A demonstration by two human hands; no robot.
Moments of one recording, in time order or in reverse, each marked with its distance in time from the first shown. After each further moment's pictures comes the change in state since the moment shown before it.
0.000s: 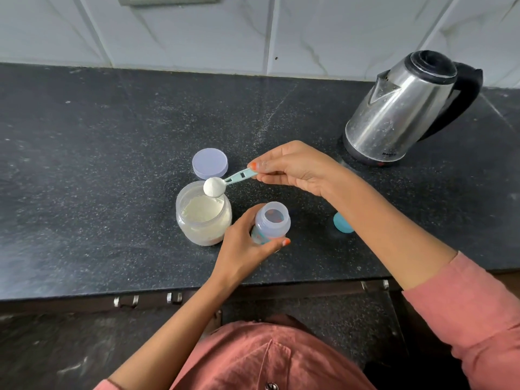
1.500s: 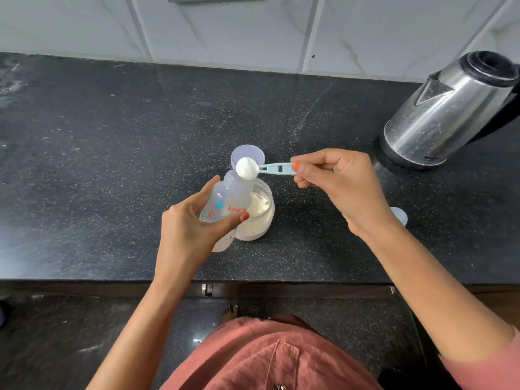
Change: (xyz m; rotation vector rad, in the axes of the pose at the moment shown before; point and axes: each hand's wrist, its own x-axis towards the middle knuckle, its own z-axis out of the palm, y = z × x) left_hand -0.031 0.028 -0.122 0.146 0.357 -0.092; right_hand -0.042 0.012 0.049 -0.046 0.256 -0.458
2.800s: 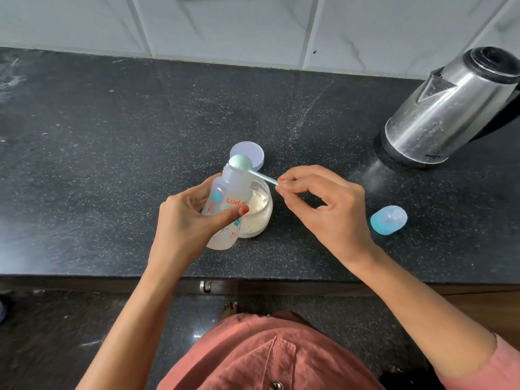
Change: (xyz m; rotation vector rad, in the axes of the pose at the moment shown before) left_hand 0.003 0.011 -0.003 -0.160 -0.139 0.000; right_hand -0.017 0.036 0.011 -0.476 0.116 -0.758
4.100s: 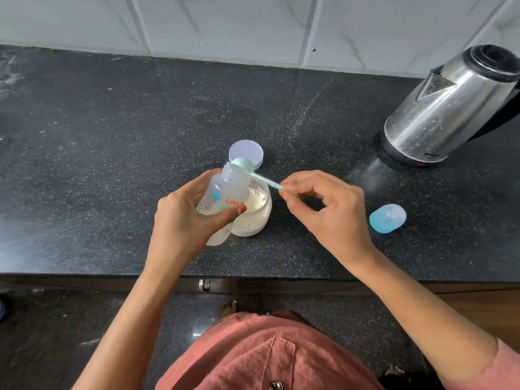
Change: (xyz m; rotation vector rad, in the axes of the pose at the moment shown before) left_hand 0.000 -0.002 -0.003 0.238 0.071 0.016; right_hand -0.007 0.002 -0.002 0.104 -0.015 0.111
